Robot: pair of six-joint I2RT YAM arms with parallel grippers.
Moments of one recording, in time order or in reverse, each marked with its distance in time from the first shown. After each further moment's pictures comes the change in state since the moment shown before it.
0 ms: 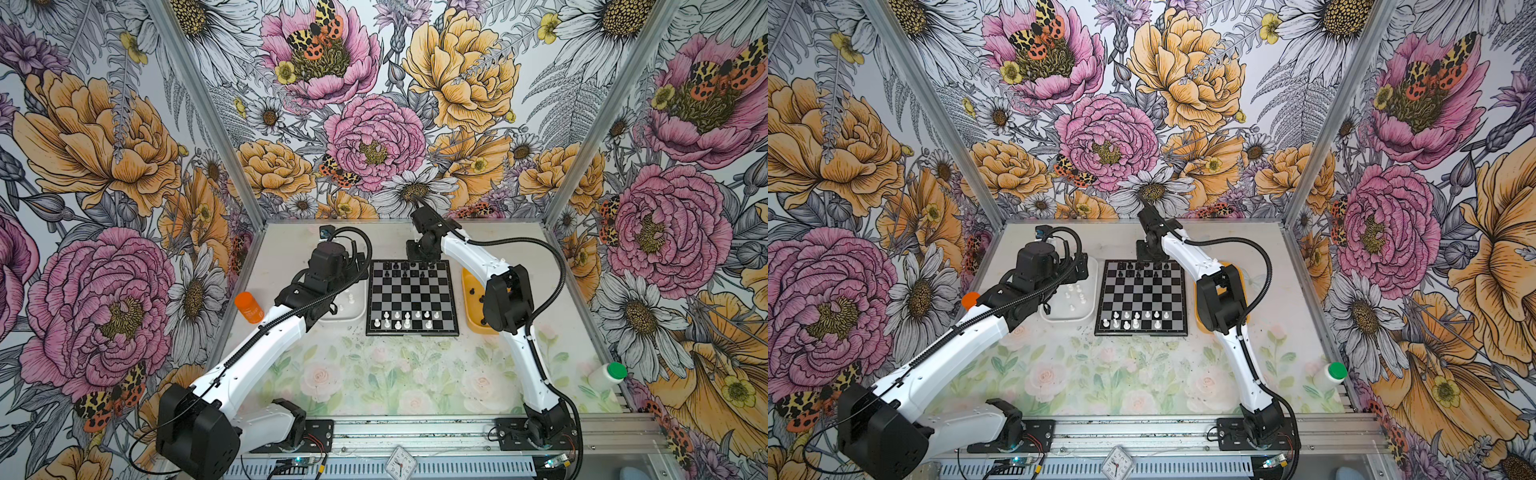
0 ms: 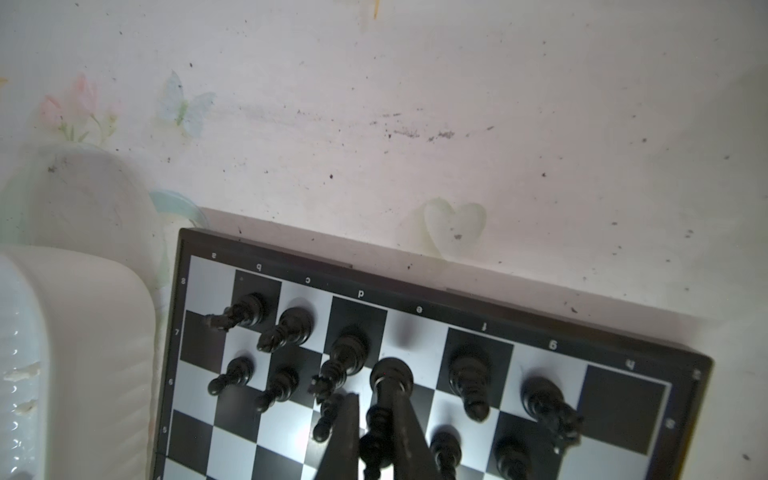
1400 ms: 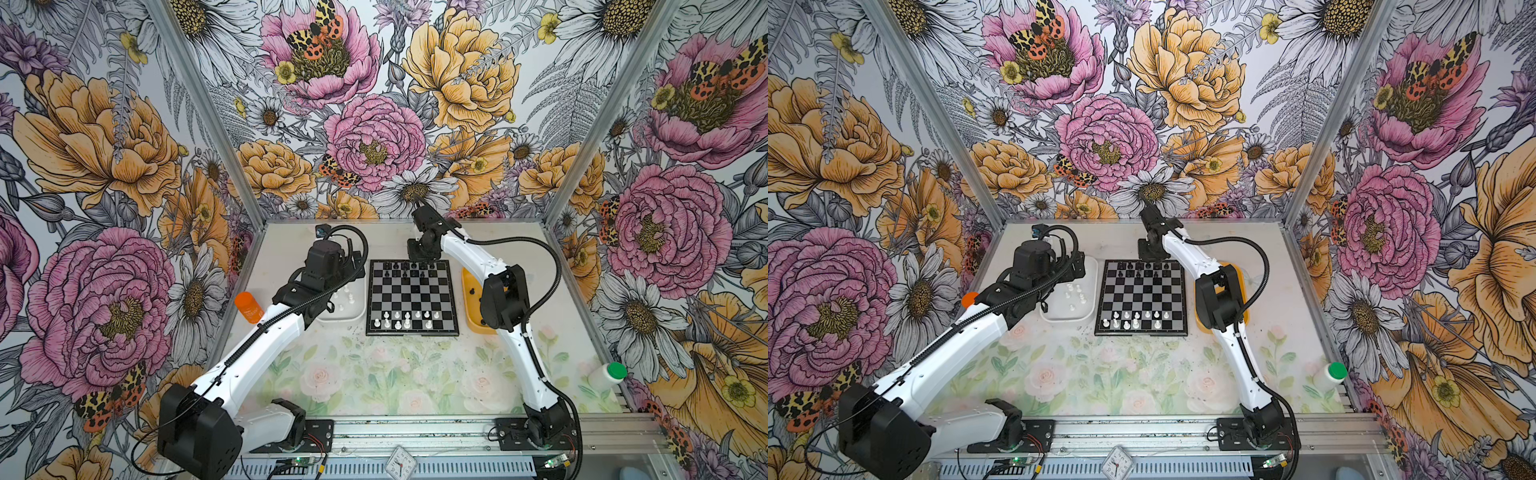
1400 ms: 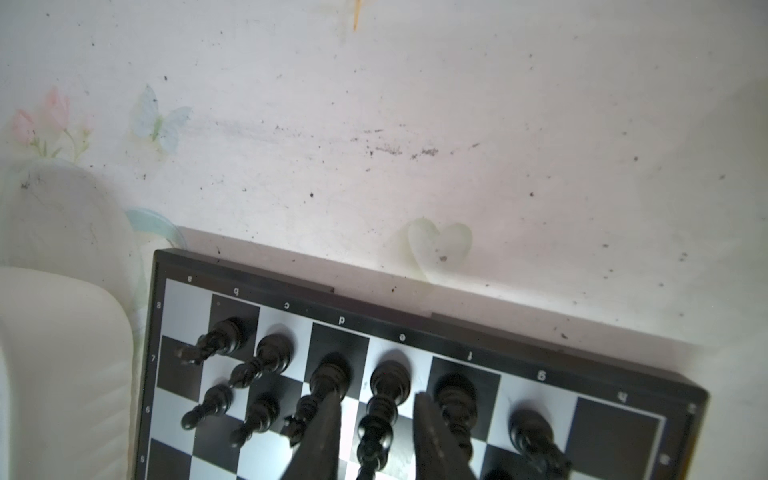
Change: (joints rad) left arm 0.037 0.011 0.000 0.001 0.026 0.000; right arm -0.017 0.055 0.092 -0.026 -0.002 -0.011
